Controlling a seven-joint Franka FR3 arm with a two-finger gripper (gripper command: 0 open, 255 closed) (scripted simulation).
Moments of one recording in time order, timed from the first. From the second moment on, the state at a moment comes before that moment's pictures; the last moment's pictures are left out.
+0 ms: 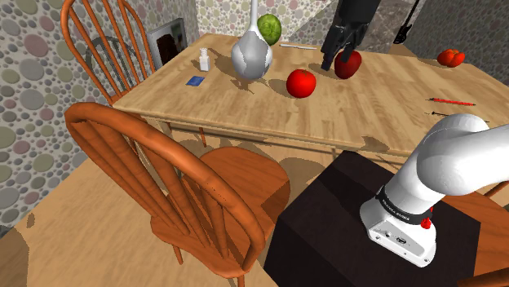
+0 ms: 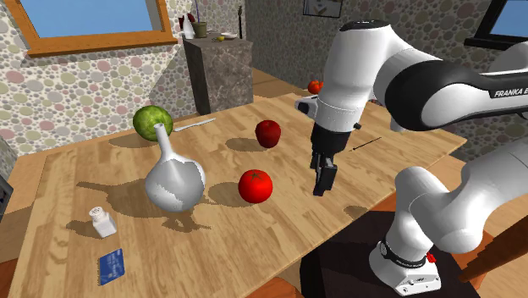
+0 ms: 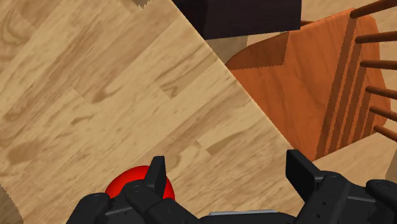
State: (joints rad) arm 0.02 -0.80 0.03 -2.41 0.00 1.69 0.09
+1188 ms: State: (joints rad) arm -0.17 -0.45 -0.16 -2.23 -0.13 1.92 0.08
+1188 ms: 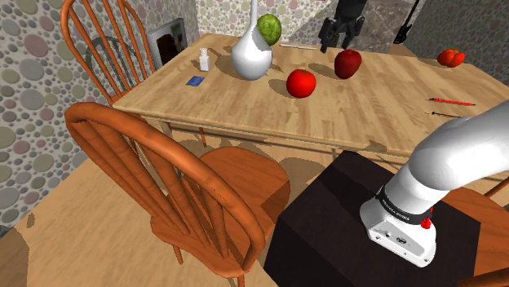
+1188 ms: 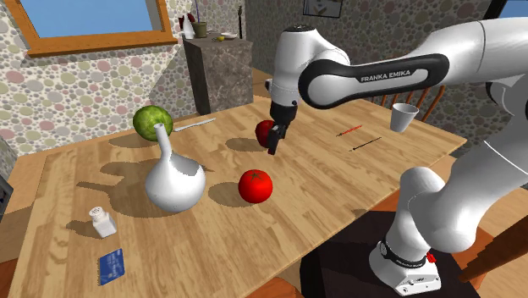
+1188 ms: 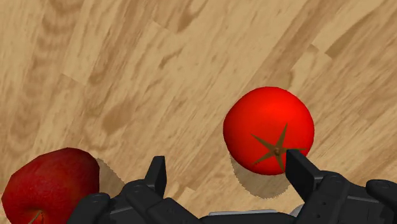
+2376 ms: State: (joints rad) arm -0.32 -0.01 -0.37 -1.84 -0.08 2.04 0.04
